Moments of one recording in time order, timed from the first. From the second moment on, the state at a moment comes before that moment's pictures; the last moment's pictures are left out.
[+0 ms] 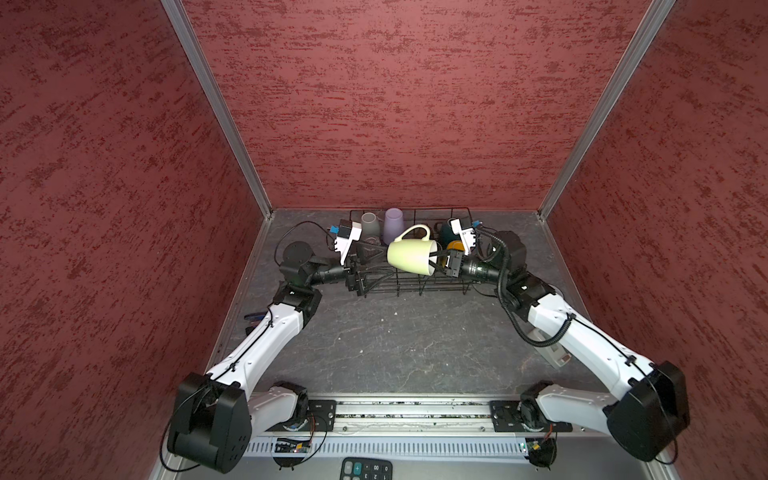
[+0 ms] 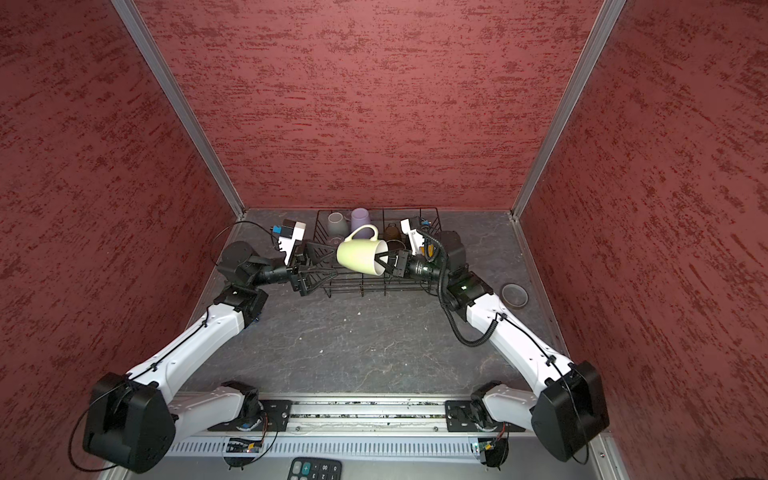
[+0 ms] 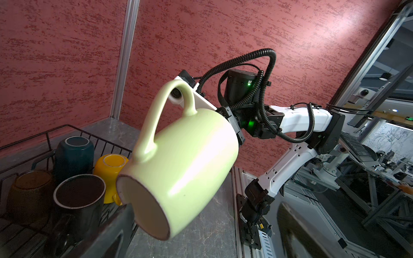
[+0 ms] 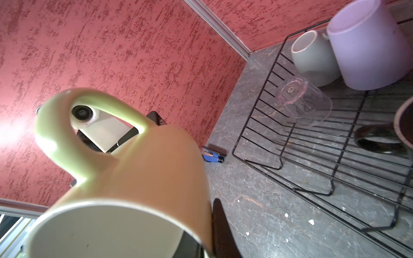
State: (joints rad) left arm -0.28 1.16 0.77 0.59 1.14 -0.53; right arm 0.48 1.22 0.97 0.07 -0.70 0.81
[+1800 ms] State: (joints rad) left arm -0.40 1.28 0.93 0.43 1.32 -0.40; right arm 0.53 1.35 0.88 0.58 -1.01 0.95
